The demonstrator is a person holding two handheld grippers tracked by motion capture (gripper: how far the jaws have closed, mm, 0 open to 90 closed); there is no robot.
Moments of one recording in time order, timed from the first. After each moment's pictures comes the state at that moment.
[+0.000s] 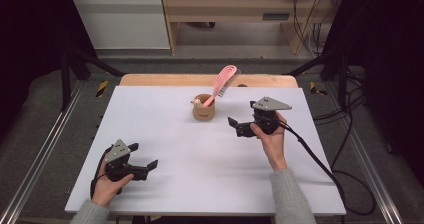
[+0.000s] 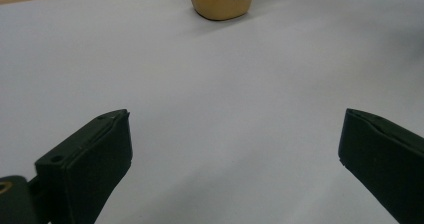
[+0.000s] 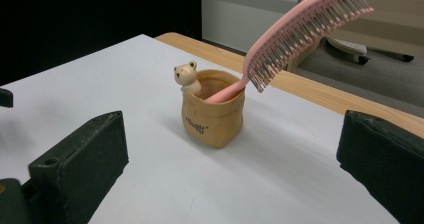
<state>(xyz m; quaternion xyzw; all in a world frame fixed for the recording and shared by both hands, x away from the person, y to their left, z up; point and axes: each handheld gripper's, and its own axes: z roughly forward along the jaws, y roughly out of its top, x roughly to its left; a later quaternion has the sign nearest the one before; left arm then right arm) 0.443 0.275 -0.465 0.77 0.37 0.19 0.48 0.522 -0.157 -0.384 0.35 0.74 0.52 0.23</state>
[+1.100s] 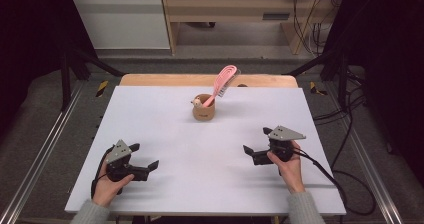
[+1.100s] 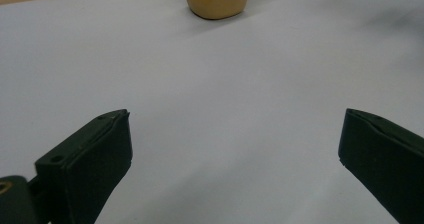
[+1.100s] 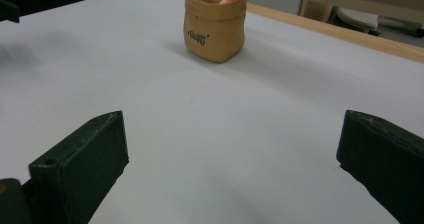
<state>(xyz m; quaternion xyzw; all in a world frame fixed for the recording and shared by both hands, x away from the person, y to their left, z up) 0.443 0.273 -0.467 0.77 0.36 0.19 0.48 0.477 -0.206 -0.449 0.35 0.76 0.50 0.21</state>
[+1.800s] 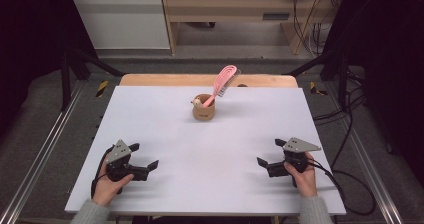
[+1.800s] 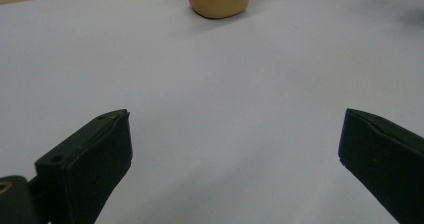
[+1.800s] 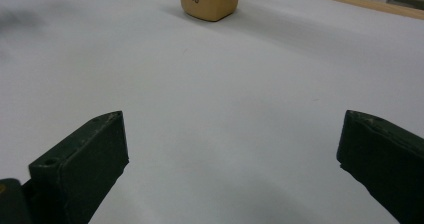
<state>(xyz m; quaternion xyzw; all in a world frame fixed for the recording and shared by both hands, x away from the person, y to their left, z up) 0.444 0.275 -0.469 0.77 0.36 0.19 0.48 0.456 -0.247 -0.472 0.35 0.77 0.50 0.19</state>
